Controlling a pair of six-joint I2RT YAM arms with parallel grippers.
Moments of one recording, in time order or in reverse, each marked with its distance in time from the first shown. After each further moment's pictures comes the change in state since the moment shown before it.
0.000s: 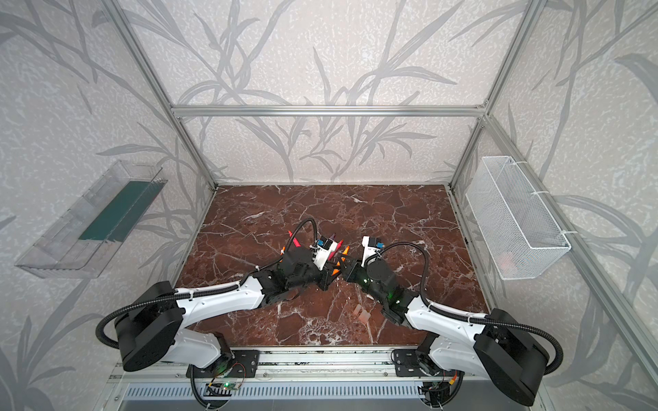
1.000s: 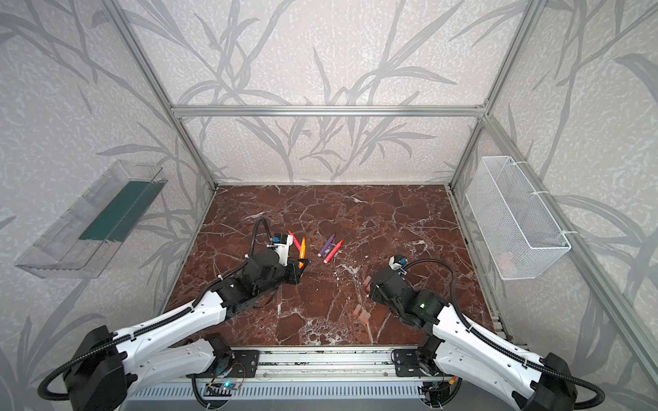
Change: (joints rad) left arm 0.137 -0.377 -0.127 -0.308 -0.159 -0.239; right arm 0.005 -0.370 0.127 -1.180 0.183 0.123
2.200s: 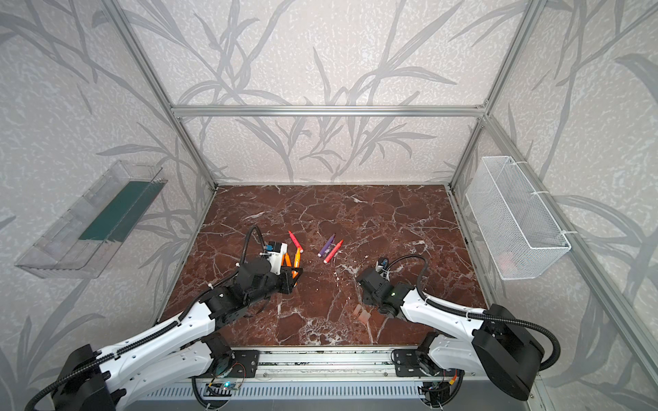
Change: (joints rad) left arm -0.003 -0.129 -0.070 -0.066 0.028 -0.008; right arm -0.016 0.436 -0.010 0.232 0.029 -0.138
